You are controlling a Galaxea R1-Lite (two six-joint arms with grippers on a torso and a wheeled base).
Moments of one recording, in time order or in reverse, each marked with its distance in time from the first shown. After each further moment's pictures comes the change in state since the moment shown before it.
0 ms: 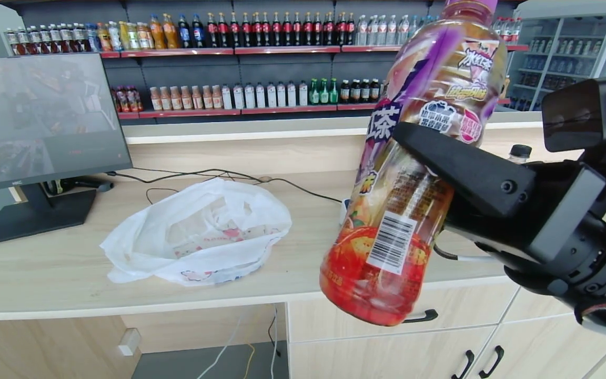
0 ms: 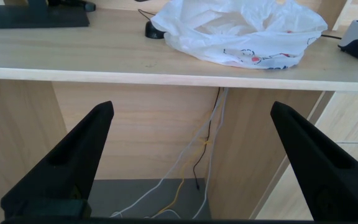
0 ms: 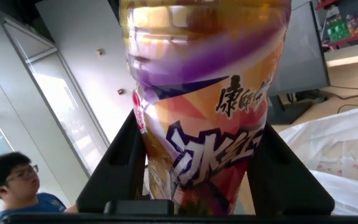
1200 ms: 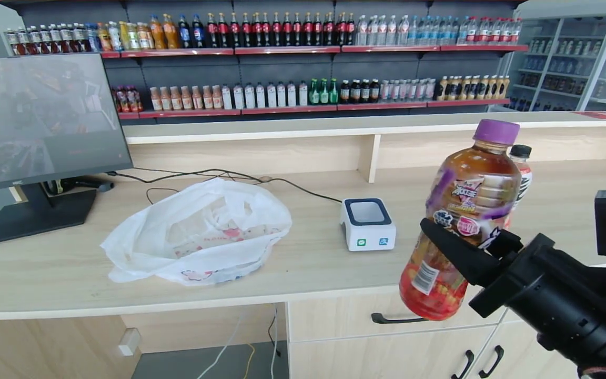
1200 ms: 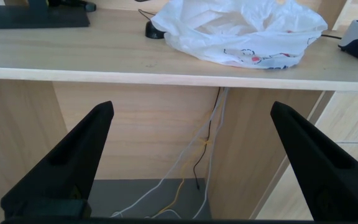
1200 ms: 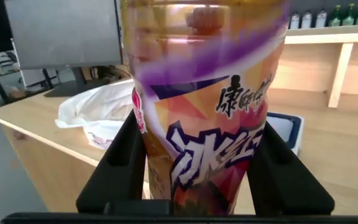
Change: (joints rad) left arm 0.000 0.000 0.000 0.000 0.000 0.002; right arm -0.076 -0.063 0.369 0.000 -0.502 -0.673
